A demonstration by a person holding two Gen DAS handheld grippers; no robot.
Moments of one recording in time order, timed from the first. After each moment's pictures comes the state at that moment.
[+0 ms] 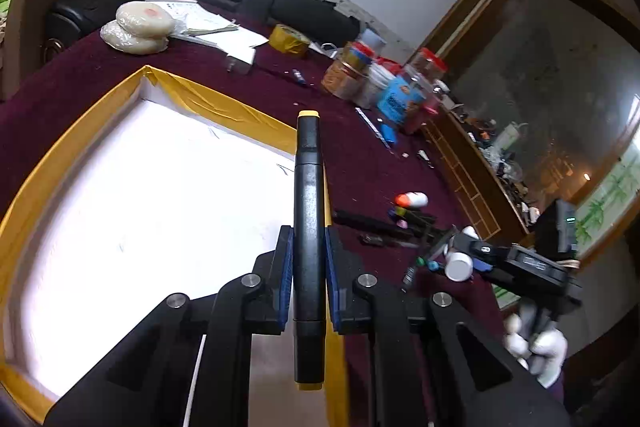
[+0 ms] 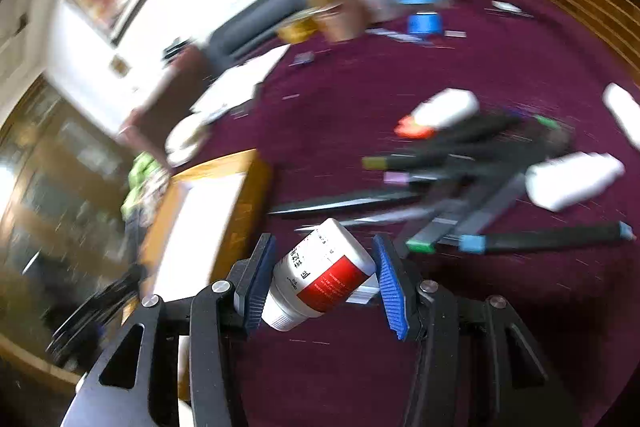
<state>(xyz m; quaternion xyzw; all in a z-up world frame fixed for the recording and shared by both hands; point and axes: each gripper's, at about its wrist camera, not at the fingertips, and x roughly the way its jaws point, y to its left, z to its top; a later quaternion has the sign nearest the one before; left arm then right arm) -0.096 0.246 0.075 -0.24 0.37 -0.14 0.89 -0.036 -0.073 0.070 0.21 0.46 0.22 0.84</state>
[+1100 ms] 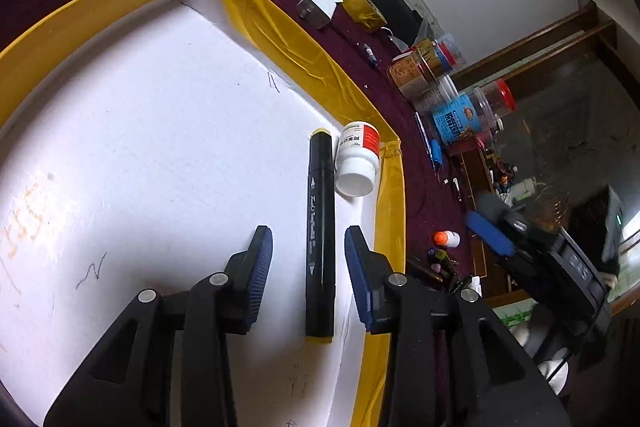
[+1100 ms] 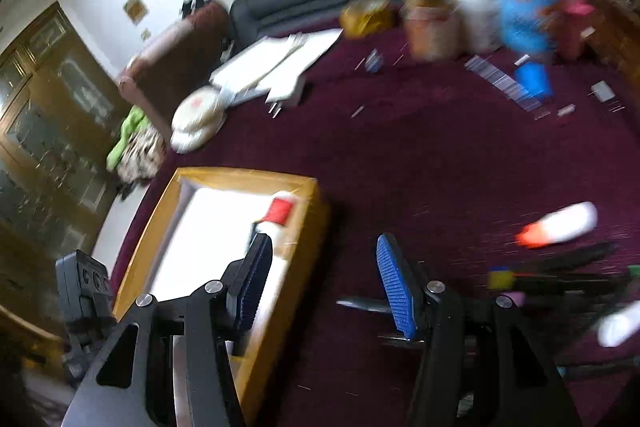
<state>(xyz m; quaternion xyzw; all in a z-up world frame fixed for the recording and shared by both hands) -0.035 0.278 0.006 -0.37 0.44 -0.10 0.81 0.036 0.016 0.093 0.09 0.44 0.20 0.87</state>
